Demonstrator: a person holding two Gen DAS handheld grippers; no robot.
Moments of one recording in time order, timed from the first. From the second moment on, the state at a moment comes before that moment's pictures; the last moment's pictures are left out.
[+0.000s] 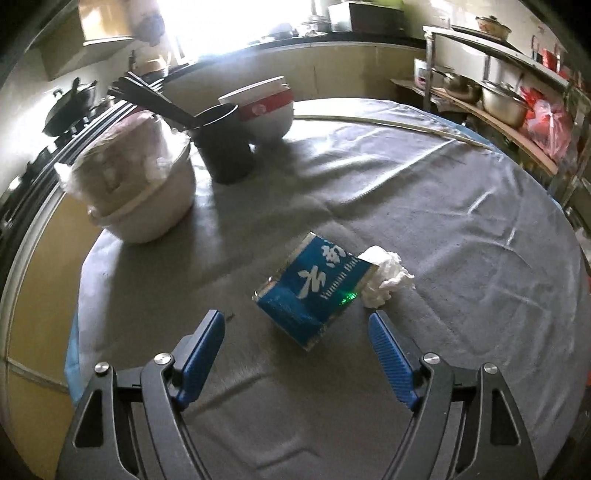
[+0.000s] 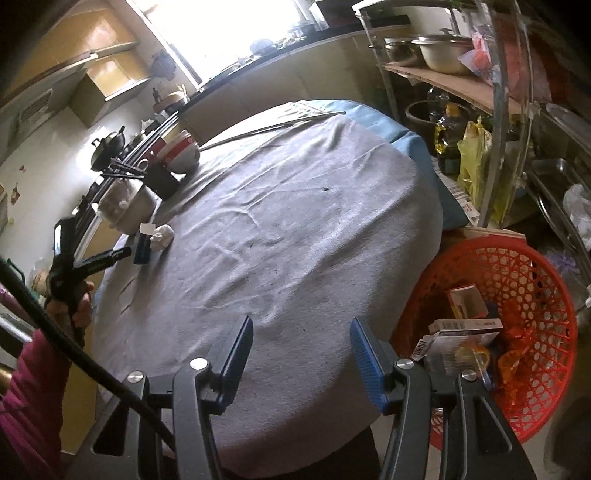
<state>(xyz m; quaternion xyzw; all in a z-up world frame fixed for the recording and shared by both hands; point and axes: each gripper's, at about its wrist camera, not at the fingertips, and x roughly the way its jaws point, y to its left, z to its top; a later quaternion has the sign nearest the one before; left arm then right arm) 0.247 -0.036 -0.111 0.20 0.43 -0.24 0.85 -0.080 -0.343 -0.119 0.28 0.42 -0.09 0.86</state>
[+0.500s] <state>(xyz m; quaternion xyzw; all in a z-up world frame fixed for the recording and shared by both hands) 0.278 -0.047 -0.135 0.22 0.45 -0.28 0.82 -0.064 -0.323 -0.126 0.27 0.44 -0.08 0.85</state>
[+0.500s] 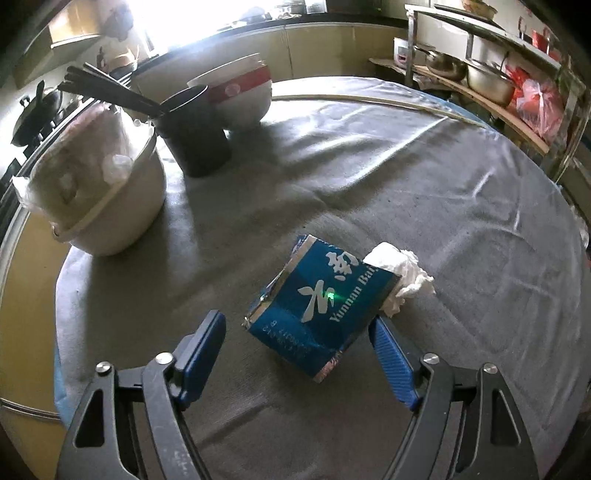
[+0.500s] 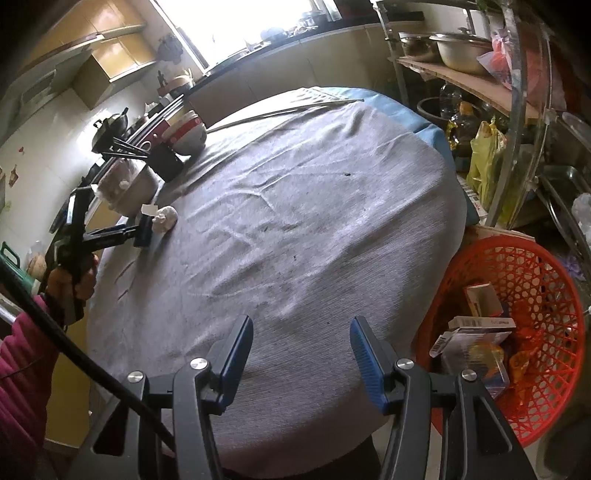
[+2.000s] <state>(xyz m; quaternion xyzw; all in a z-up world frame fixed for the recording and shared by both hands) 0.152 0.044 -0.074 0.15 0.41 -0.11 0.89 0.295 -0.154 -0.175 0.32 0.52 0.04 0.79</state>
